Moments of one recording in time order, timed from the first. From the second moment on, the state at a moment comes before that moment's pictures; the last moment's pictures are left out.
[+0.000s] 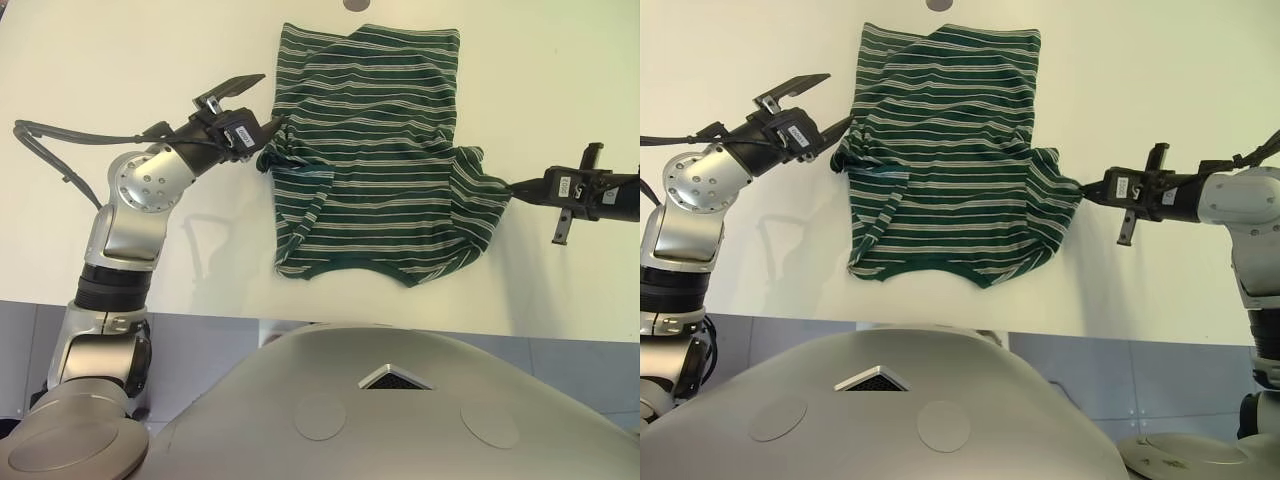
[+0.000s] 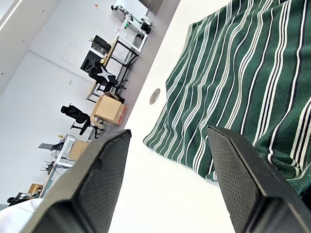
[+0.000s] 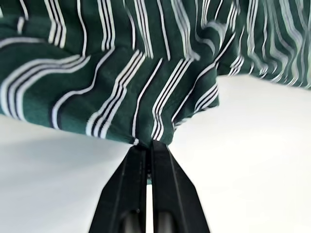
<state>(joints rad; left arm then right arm) -0.07 0.61 -0.15 -0.15 0.25 -0.16 -0.58 0.13 -1.08 -0.03 -0.15 0.07 0.00 1.13</state>
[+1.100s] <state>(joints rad) 0.00 0.60 -0.15 -0.24 0.22 -0.17 -0.59 -0.01 -0.85 0.15 -0.32 0.07 0.13 1.05</state>
